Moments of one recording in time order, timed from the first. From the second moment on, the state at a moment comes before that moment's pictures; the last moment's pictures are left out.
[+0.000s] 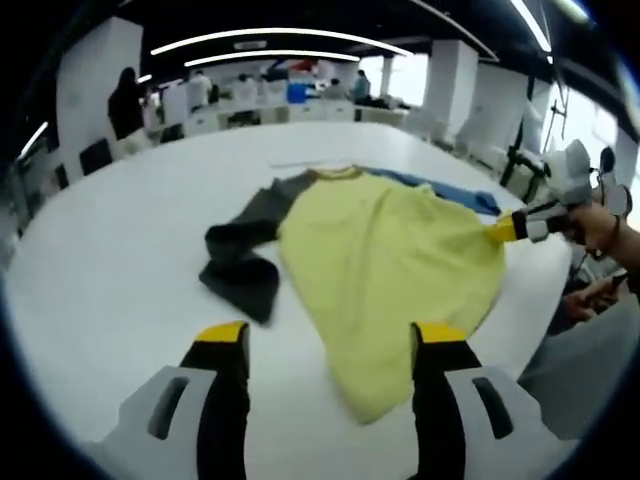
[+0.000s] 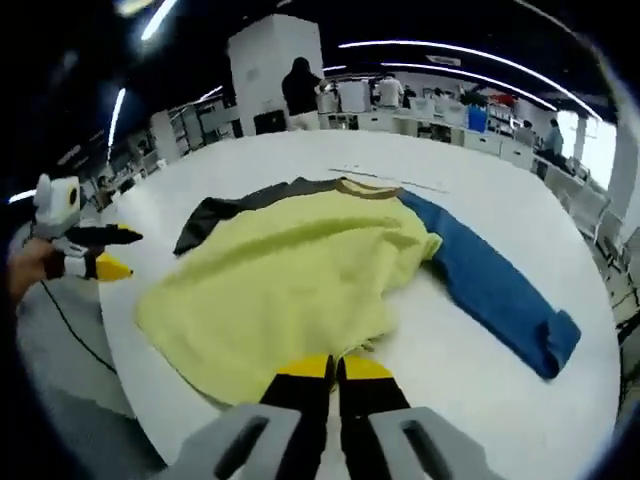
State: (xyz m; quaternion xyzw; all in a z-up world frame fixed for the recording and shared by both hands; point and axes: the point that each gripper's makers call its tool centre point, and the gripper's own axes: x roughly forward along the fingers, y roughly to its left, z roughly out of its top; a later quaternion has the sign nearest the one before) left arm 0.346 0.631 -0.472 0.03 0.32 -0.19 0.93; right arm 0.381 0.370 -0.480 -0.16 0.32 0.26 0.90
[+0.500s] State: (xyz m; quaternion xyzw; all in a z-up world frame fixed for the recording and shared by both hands) left arm 0.341 0.638 -0.477 0.03 0.32 -0.19 0.93; right arm 0.404 0.438 -0.496 -0.23 0.30 0.36 0.85
